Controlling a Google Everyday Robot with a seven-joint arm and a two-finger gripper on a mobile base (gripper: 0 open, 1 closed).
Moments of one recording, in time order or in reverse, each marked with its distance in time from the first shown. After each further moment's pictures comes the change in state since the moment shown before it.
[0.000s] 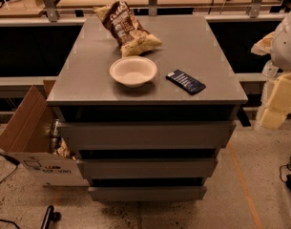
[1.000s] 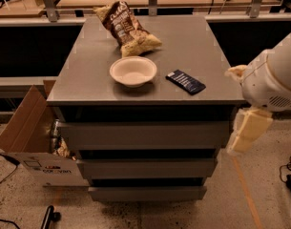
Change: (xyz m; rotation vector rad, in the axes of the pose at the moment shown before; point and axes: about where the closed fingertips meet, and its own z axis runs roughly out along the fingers) arm -0.017 0.017 0.068 0.019 -0.107 -0.089
